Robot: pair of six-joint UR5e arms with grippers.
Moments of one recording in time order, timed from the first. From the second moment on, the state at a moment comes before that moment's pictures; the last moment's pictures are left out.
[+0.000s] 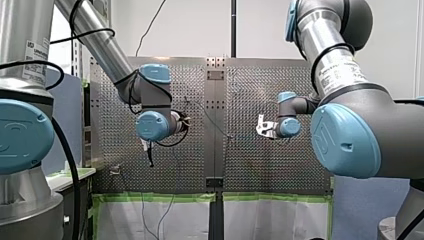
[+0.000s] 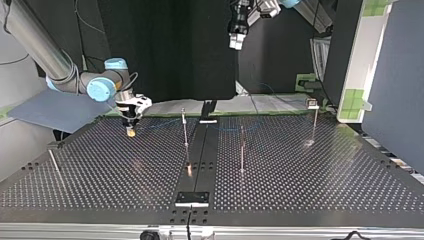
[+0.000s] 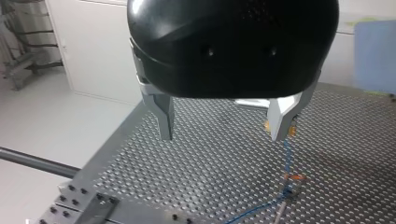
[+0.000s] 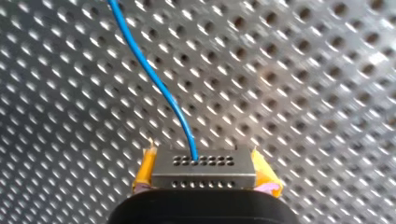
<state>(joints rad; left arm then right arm) -0.83 -1.67 -2.39 -2.17 -2.24 -1.82 1.86 -0.87 1.48 -0.45 1.46 1.70</state>
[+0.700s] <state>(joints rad) -0.83 -1.67 -2.46 -2.18 -2.24 -1.83 1.85 -1.04 1.51 -0.36 1.64 1.66</state>
